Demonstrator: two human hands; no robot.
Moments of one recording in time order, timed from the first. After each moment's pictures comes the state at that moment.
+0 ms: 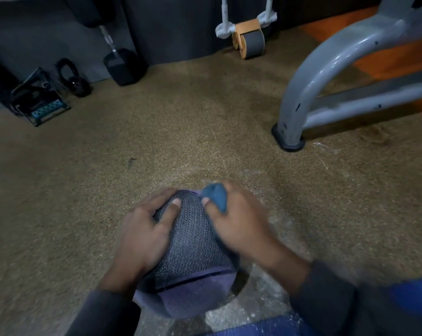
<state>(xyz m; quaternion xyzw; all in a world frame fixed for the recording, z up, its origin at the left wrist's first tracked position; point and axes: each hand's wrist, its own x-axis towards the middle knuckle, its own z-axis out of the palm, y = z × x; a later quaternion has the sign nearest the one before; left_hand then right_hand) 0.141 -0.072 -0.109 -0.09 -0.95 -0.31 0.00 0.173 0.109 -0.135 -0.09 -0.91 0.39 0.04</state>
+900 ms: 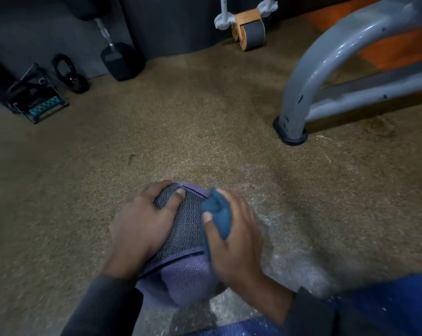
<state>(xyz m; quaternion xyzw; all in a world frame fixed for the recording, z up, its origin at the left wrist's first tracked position) 0.134 -0.058 -0.088 0.01 -0.98 -0.20 -0.05 0.210 0.072 -0.162 -0.14 -0.84 0.49 0.18</state>
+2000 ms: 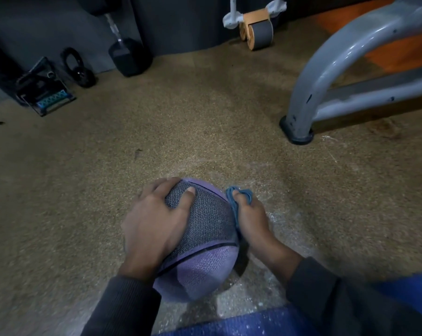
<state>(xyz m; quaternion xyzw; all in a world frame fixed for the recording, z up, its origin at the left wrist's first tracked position) 0.150 -0.062 -0.097 -0.01 -0.98 -0.21 0.00 0.163 0.096 -0.194 -0.33 -0.67 0.67 -0.01</state>
